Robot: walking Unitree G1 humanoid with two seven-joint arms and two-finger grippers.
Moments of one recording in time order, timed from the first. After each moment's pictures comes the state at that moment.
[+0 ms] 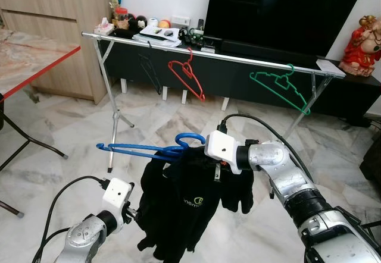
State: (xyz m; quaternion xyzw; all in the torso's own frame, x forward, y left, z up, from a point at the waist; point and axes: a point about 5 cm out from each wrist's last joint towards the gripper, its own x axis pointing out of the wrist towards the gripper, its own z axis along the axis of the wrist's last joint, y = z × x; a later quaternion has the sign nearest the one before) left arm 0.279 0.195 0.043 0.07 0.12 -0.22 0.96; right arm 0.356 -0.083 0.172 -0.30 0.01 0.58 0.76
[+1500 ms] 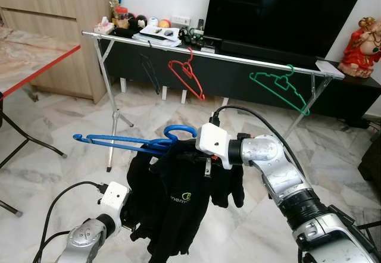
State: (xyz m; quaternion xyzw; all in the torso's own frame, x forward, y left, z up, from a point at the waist) left arm 0.282 0.202 0.026 0.07 0.17 -0.18 0.97; right arm 0.350 -0.068 0.187 -0.29 -0.02 0.59 0.76
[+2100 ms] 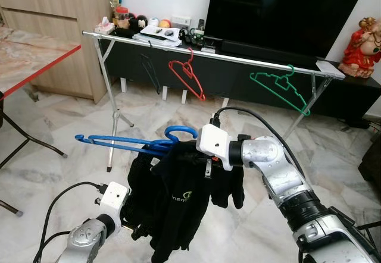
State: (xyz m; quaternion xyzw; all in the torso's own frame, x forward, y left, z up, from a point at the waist) left arm 0.283 0.204 0.023 0.07 0.17 -0.16 0.97; right arm 0.350 -0.071 0.183 -0.28 -0.01 0.59 0.76
